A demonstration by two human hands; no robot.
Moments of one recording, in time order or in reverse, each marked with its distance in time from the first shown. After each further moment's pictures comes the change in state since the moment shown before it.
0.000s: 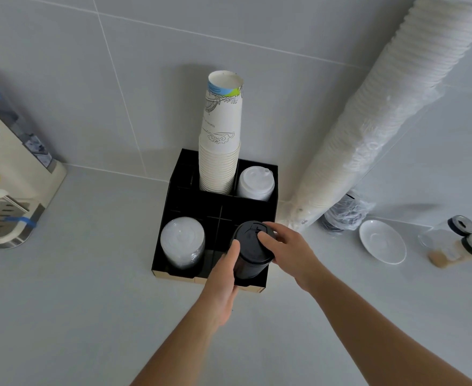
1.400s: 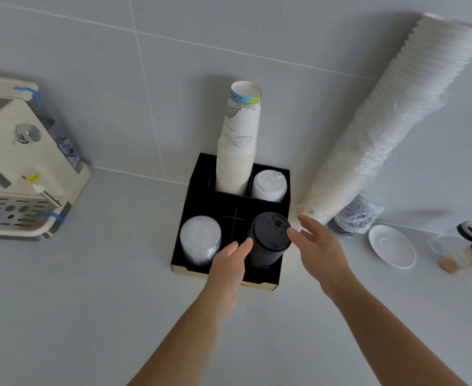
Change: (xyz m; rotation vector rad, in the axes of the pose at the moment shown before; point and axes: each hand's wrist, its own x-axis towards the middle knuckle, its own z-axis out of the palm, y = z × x) left_hand -0.012 0.017 -0.016 0.083 0.040 0.135; right_hand -0.055 -0.032 -0.004 -0.019 0.240 -0.030
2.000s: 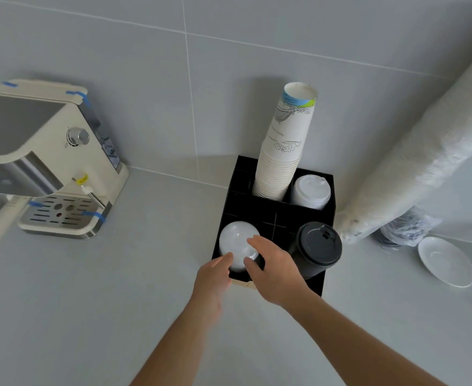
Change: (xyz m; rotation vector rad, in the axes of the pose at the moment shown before) left_hand 0.012 0.007 -0.104 0.007 0.281 -0.035; right_hand -0.003 -0.004 0.136 -0.458 -0.335 -0.358
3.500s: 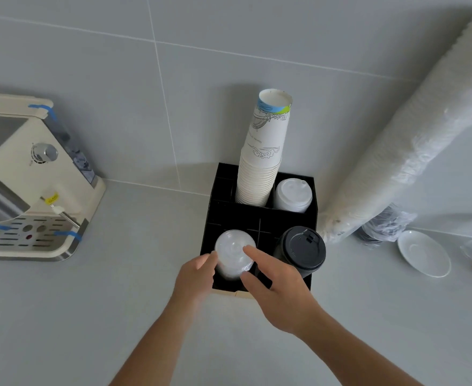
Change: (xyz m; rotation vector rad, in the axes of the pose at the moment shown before) left_hand 0.007 0.027 -0.004 0.294 -0.063 0.197; right_hand -0.039 -0.010 -0.030 0.187 0.091 -0.041
